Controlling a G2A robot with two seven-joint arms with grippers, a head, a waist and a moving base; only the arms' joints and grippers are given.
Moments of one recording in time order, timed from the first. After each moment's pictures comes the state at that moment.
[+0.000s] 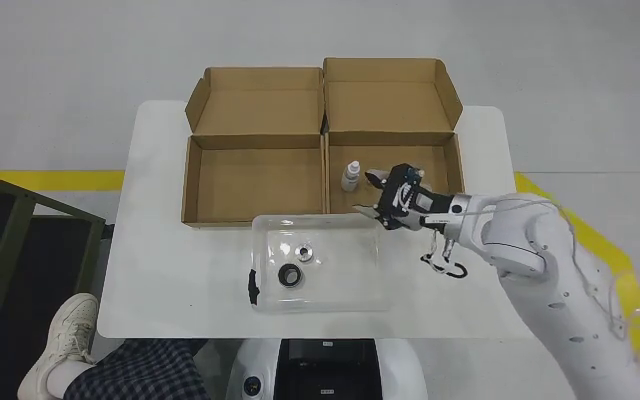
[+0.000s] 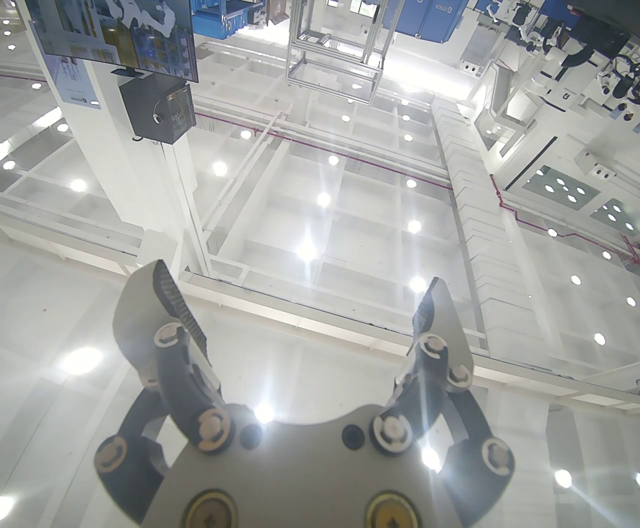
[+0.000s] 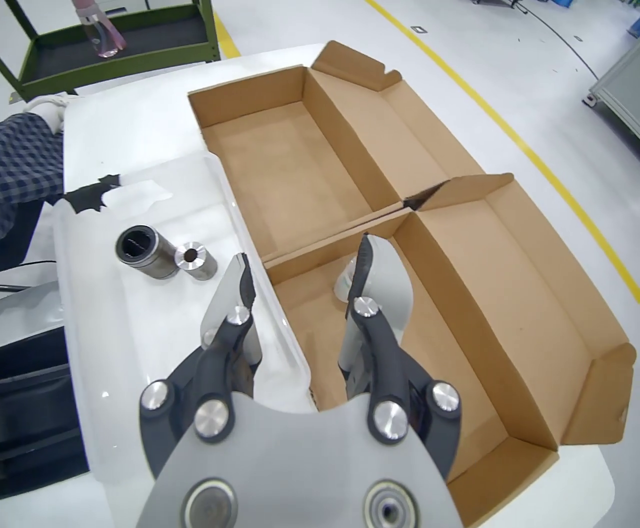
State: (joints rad) left arm -0.11 -0.30 -0.54 -1.19 3.07 0.29 0.07; right arm -1.04 -0.98 1.17 -1.96 -0.89 -0.67 0.63
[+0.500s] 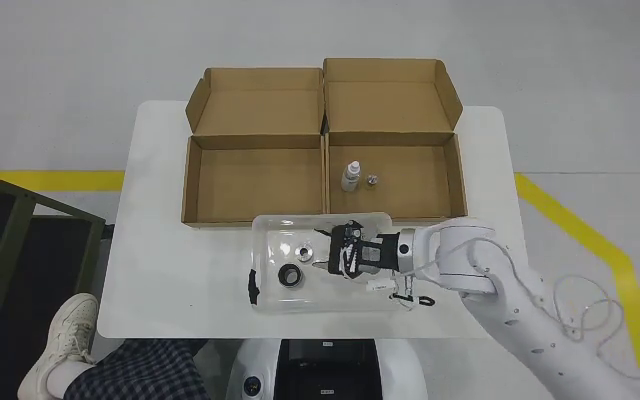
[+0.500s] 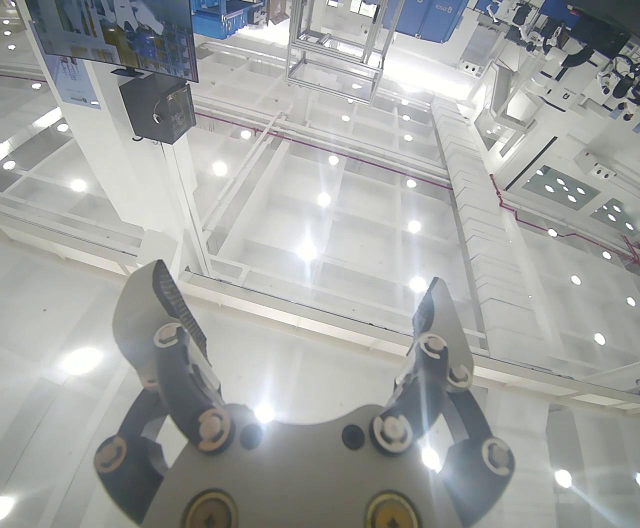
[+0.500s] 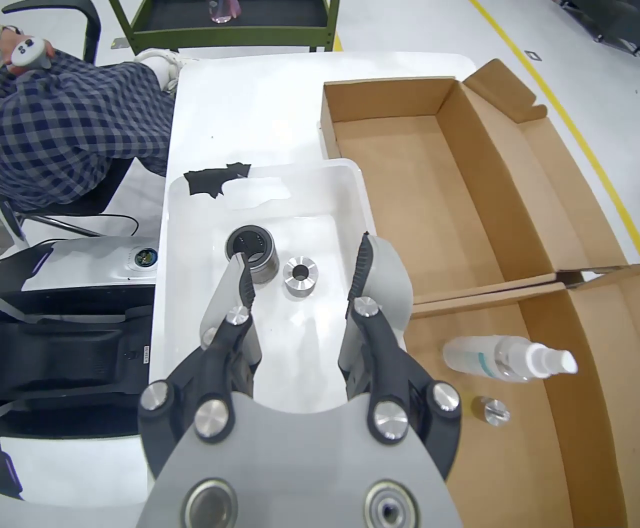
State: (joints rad) left arm -0.11 -0.30 -0.54 -1.19 3.07 0.29 0.07; right arm -0.99 -1.02 0.91 -1.94 -0.96 -0.74 0.63
